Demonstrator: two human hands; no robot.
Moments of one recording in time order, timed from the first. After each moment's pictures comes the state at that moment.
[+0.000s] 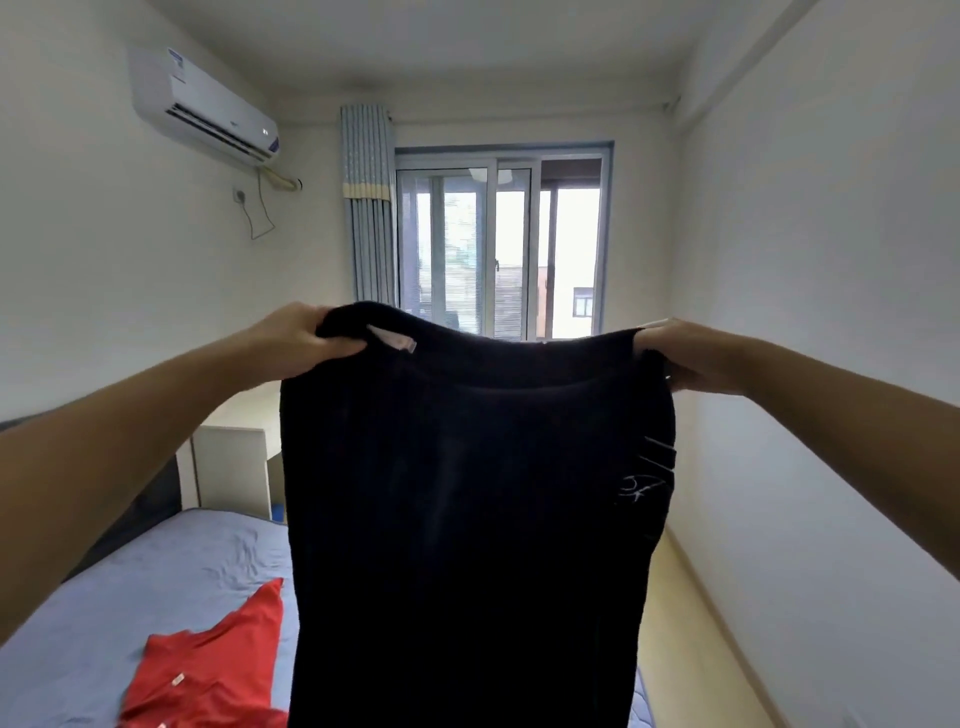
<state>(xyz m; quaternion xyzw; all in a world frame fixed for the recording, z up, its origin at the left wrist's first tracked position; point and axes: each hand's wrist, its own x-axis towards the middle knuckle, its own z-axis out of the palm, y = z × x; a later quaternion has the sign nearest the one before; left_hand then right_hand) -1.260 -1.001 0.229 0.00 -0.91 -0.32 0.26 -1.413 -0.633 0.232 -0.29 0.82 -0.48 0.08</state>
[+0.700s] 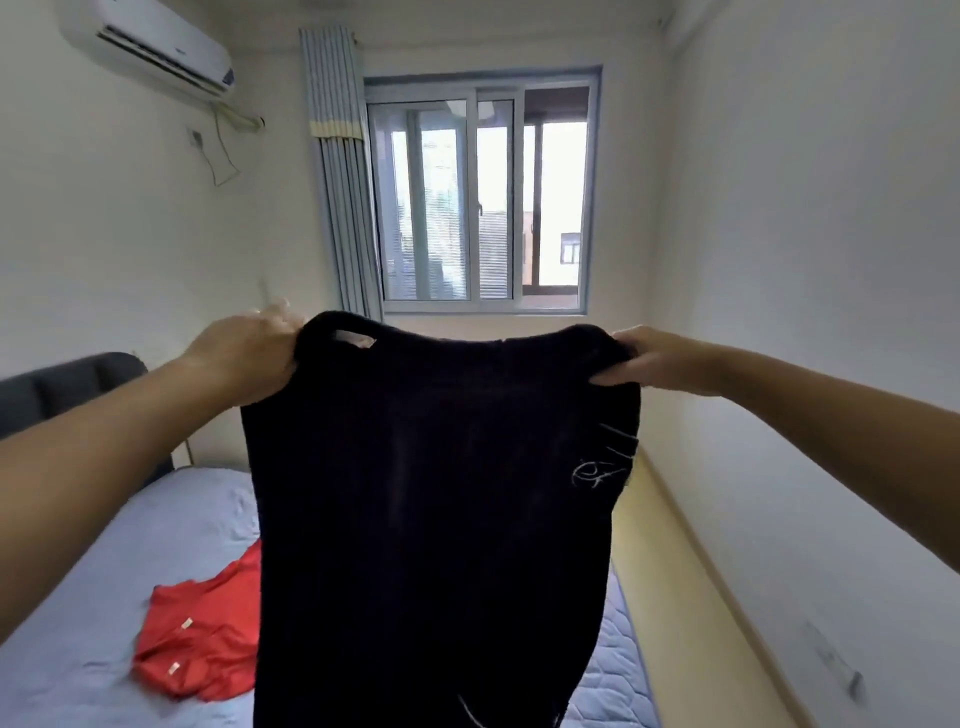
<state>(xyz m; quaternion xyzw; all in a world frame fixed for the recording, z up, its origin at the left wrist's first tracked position) -1.277 -1.024 0.166 0.08 -0.92 0.26 0.27 -1.432 -0.626 0.164 -0.42 0.82 -0.36 0.11</state>
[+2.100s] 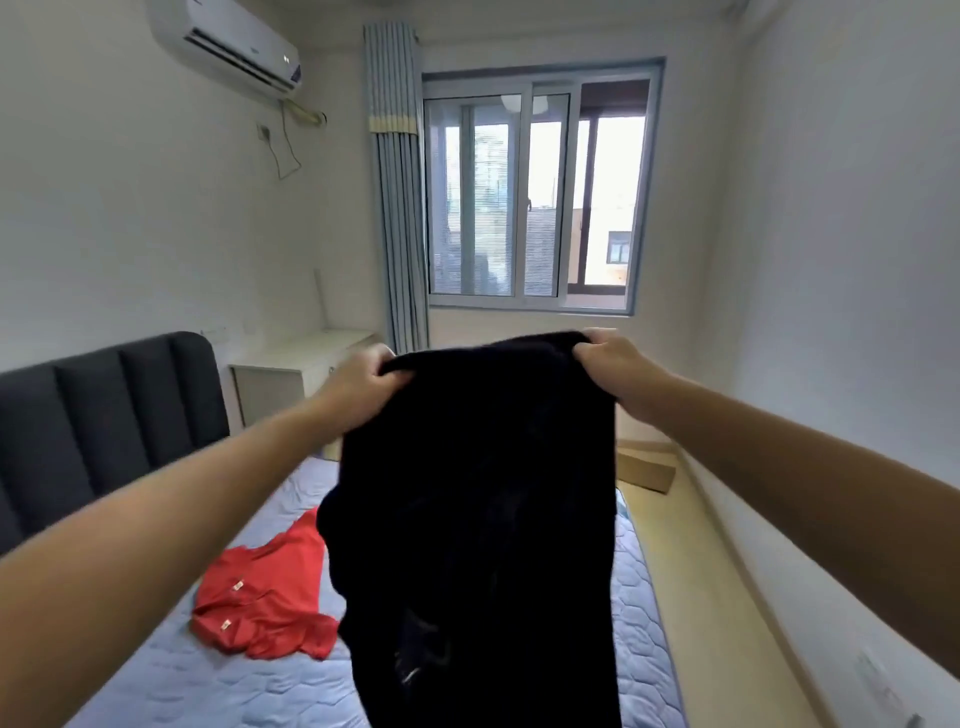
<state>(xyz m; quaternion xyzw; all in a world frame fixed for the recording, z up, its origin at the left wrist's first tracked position) -1.267 -0.972 0.119 0.11 -0.90 -0.33 0.25 -1.387 -0.731 0.144 -0.27 0.81 -0.52 -0.01</state>
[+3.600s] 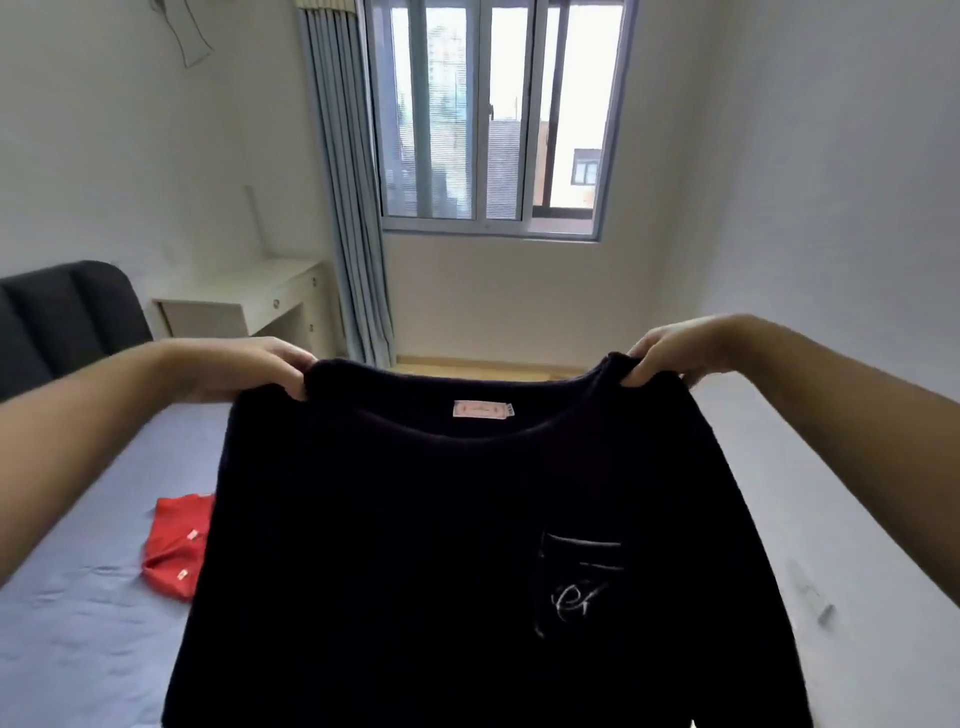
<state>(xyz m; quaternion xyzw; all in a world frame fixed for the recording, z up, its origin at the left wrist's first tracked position) -1.316 -1.078 0.086 0.11 -0.90 -0.40 -0.10 -1.497 -0.654 0.118 -0.19 0.91 -0.22 0.28</state>
